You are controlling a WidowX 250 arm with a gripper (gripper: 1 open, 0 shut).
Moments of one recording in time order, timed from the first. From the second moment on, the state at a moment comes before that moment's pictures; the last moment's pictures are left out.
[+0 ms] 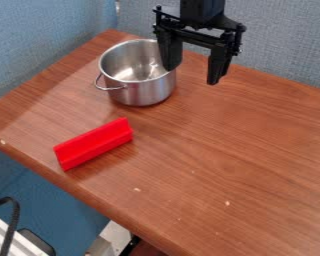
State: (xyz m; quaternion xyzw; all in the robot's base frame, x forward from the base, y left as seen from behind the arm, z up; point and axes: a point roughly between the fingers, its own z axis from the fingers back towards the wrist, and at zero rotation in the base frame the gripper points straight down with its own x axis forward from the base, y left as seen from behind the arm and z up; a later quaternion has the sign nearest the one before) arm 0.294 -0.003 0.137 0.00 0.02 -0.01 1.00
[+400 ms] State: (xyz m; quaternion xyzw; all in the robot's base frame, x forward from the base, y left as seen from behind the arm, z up) arm 0.260 0.014 0.099 0.00 0.08 -0.04 1.00
